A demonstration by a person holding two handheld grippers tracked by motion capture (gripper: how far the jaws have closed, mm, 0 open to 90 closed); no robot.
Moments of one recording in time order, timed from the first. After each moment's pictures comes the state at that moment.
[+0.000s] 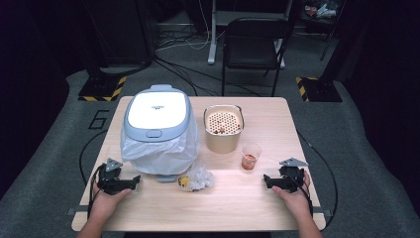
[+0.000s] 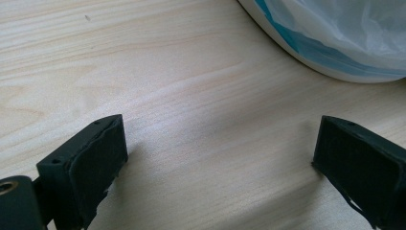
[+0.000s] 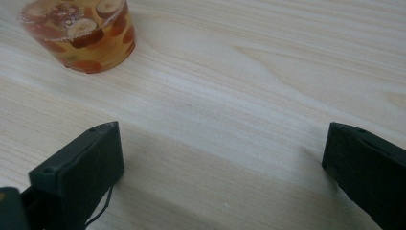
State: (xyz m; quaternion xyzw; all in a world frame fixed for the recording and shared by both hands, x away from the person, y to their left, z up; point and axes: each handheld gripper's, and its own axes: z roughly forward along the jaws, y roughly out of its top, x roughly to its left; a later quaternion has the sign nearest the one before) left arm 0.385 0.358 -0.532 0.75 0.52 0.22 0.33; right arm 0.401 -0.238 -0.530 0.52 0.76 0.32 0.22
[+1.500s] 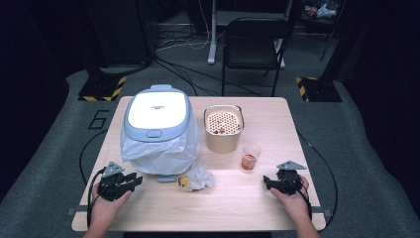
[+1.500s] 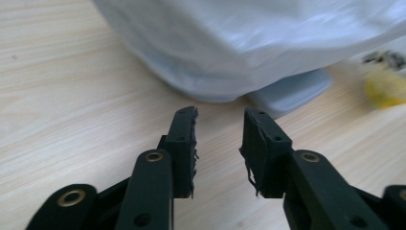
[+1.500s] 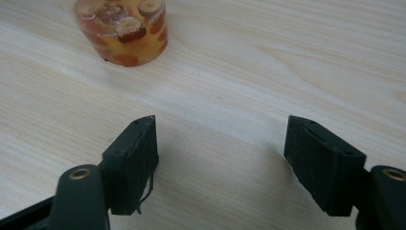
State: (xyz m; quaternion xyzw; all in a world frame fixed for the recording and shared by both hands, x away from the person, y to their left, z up) left arm 0.344 0.328 -0.483 0.76 0.49 0.16 0.41; right arm 0.385 -0.225 -0.521 0.52 0.76 0.32 0.22
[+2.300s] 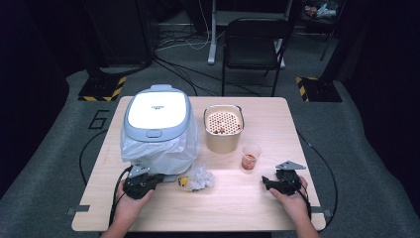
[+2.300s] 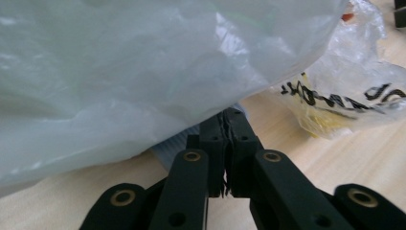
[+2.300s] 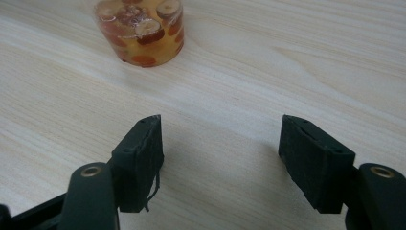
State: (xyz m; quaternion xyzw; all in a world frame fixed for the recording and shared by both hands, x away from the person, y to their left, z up) left arm 0.352 0.259 -0.490 0.78 0.44 0.15 0.43; right arm 0.384 -0.222 -0.519 0.51 0.77 0.33 0.21
